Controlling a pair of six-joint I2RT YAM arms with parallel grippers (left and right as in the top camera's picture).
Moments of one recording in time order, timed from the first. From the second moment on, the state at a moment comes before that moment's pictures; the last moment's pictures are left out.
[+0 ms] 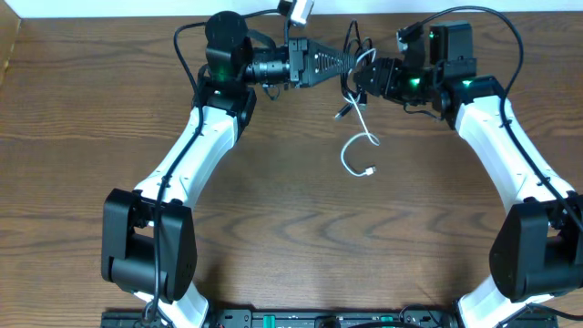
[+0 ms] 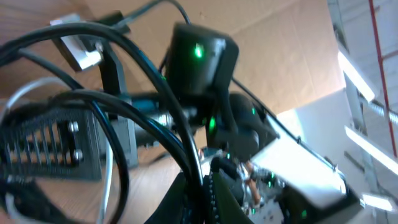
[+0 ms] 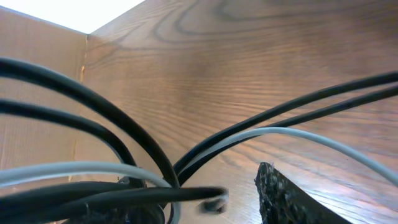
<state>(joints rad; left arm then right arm) -0.28 1.81 1.37 0.54 1.30 -1.16 0.15 1.80 1.42 -0.43 -0.61 0.49</state>
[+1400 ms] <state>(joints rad) -0.17 1.82 1.37 0.34 1.30 -0.85 0.05 1.80 1.35 -0.84 -0.04 0.41</state>
